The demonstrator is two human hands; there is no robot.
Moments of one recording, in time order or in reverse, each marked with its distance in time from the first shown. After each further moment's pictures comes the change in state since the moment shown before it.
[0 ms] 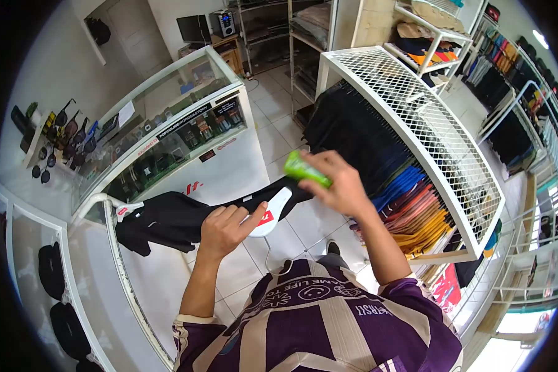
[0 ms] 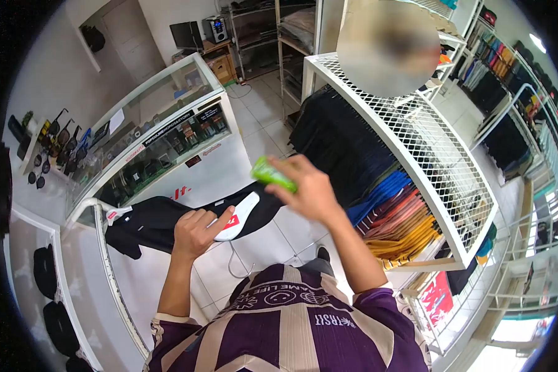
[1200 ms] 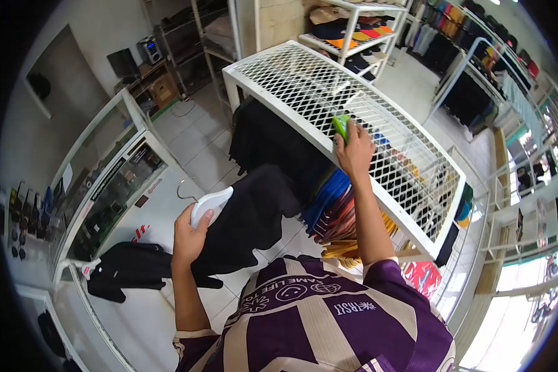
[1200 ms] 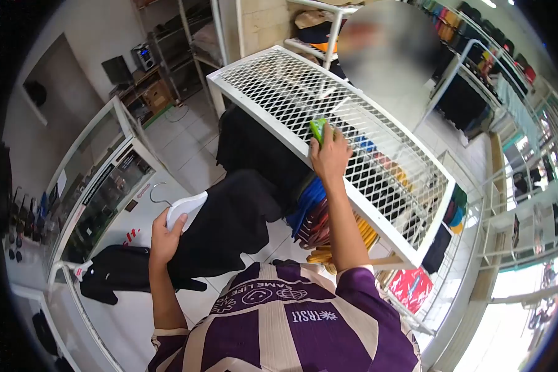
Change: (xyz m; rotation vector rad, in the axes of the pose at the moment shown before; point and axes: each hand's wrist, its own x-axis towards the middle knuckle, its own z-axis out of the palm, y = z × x) left_hand 0.126 0.057 0.101 -0.907 -0.191 -0.887; right_hand -0.056 0.277 -0.147 -0.743 0.610 0.566
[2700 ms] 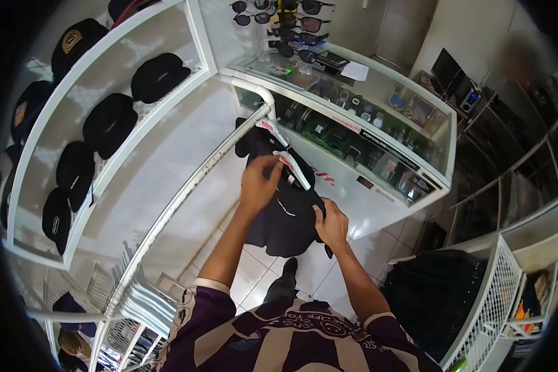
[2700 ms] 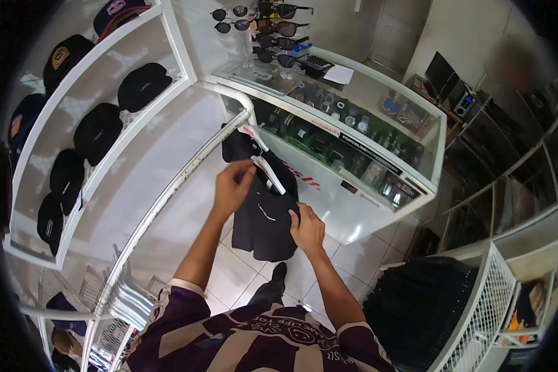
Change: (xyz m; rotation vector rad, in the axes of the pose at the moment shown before) left_hand -0.144 -0.189 -0.253 0.039 1.147 -0.386; right_hand -0.299 -0.522 0.103 1.101 -0.917 -1.036
